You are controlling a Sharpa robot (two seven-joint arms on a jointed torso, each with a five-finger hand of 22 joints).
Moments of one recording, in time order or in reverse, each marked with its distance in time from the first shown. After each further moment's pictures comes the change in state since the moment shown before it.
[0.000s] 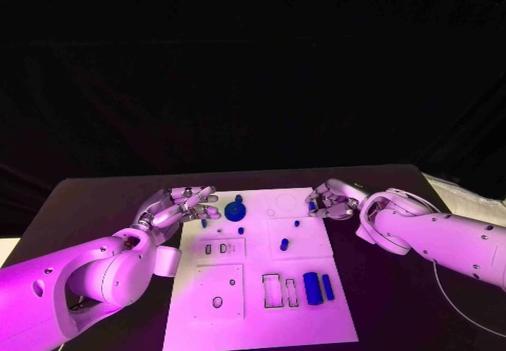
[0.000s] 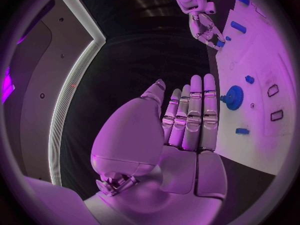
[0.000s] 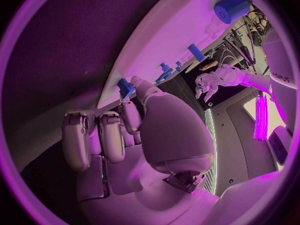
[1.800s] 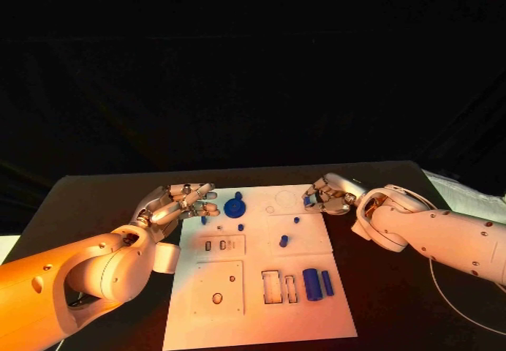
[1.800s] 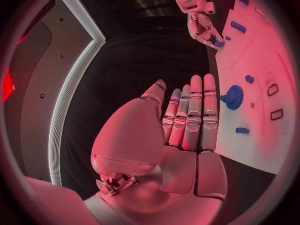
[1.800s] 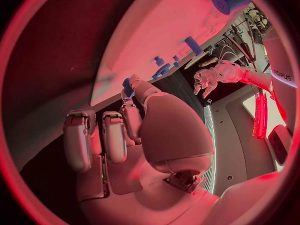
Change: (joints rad) left arm 0.000 -0.003 0.000 -0.001 0.000 0.001 -0.001; left_hand 0.004 0.004 0.000 0.000 0.000 0.000 0.000 0.000 0.000 0.000 0.000 -0.004 0.000 0.000 0.000 -0.004 0.003 0.000 0.000 0.000 0.000 0.000; right arm 0.001 -0.002 0.004 0.035 0.018 -0.038 -0.018; right_hand 0.005 0.065 0.074 -0.030 -0.121 0.098 -0.025 0.036 0.002 0.042 -0.042 0.053 0.025 0.003 -0.043 0.000 -0.001 0.000 0.004 -0.036 0.000 0.000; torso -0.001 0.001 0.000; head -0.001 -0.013
